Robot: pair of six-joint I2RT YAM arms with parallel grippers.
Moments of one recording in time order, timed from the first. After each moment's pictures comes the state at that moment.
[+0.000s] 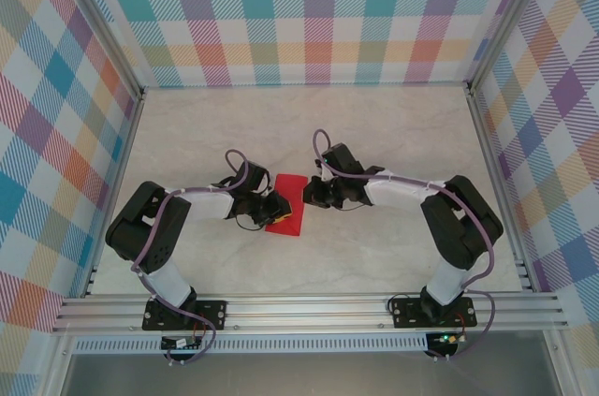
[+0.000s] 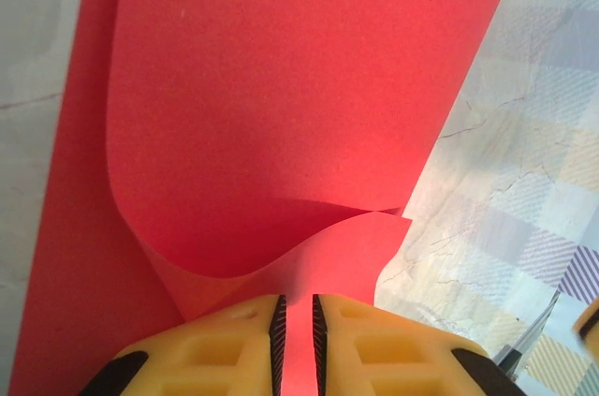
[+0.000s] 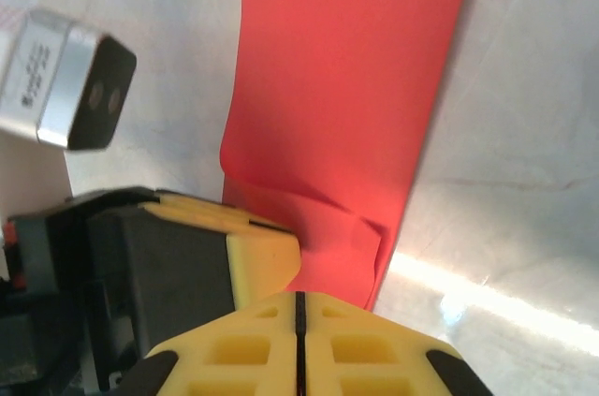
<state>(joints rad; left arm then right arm) -0.50 1.69 0.74 -0.07 0.49 -0.91 0.70 1.72 0.98 -0.20 -0.43 0.78</state>
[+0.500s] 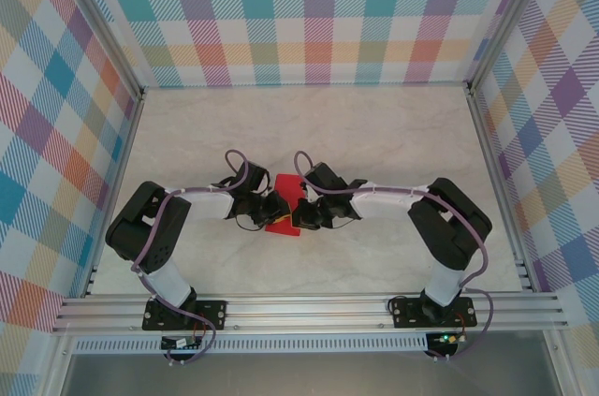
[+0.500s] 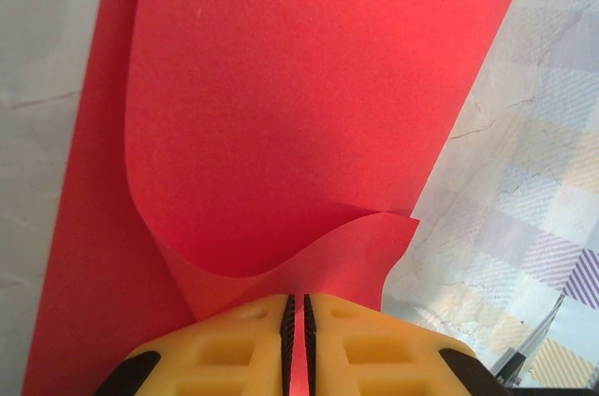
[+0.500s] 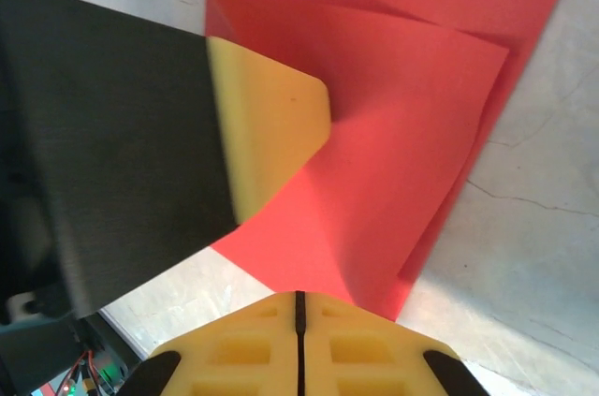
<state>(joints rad) -0.50 1.69 0.74 -0.07 0.49 -0.91 0.82 1.77 0.96 -0.22 -0.45 0.84</state>
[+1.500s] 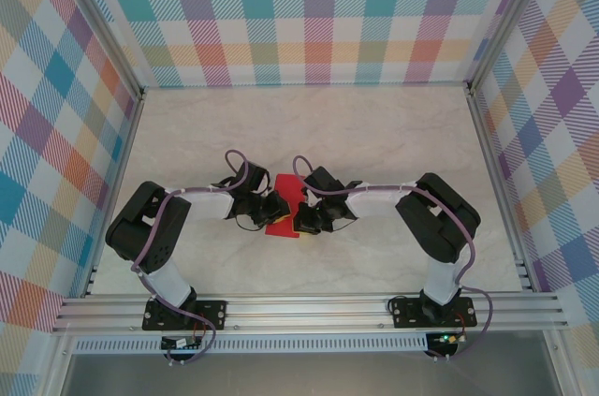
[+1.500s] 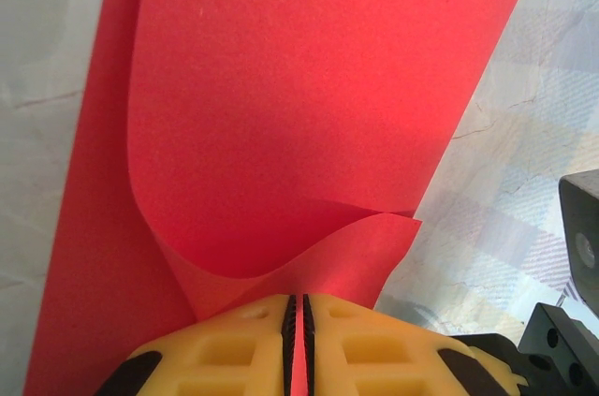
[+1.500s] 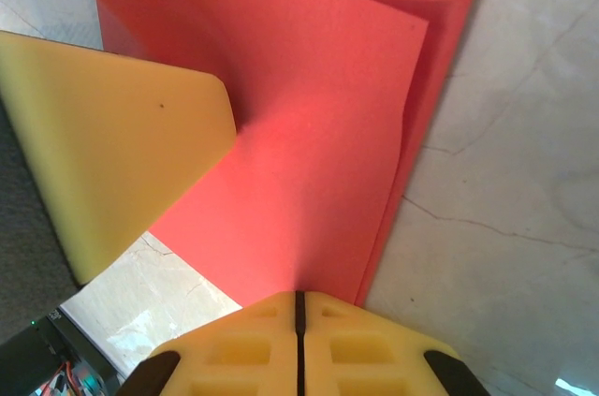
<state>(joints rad) -0.50 1.69 0.74 -0.07 0.49 -0.91 0.82 1.84 0.96 -0.22 -0.48 0.86</state>
